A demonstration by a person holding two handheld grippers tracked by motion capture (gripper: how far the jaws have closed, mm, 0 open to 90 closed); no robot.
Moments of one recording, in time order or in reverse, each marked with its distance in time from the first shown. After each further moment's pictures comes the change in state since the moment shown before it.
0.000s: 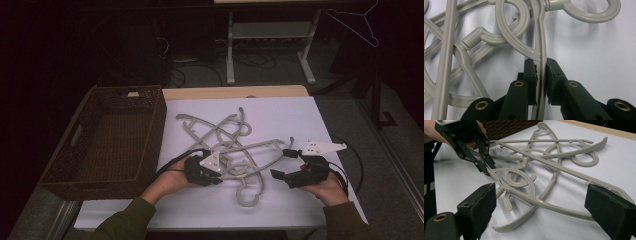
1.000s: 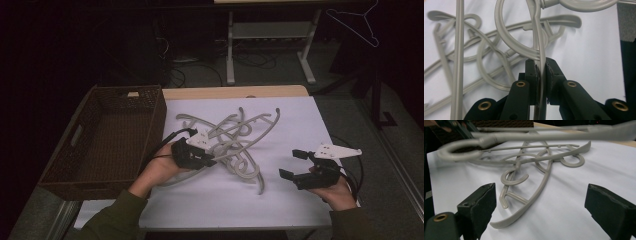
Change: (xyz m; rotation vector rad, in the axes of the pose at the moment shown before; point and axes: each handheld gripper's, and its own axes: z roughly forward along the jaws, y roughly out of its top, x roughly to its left) left arm 0.012 0.028 -0.076 -0.058 0.094 -0.125; right arm -0.003 -0.010 -0.022 -0.063 -0.051 0.027
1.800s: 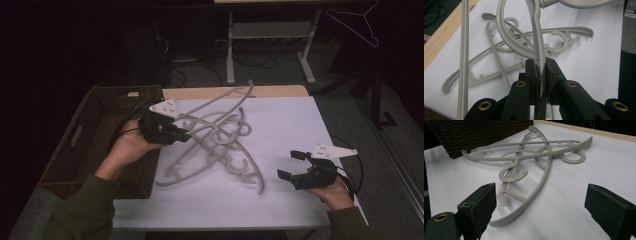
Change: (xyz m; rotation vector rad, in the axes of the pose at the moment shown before) left arm 0.037 -0.002 -0.090 -0.031 0.096 -0.112; right arm -0.001 -0.004 0.007 0.018 -0.002 0.004
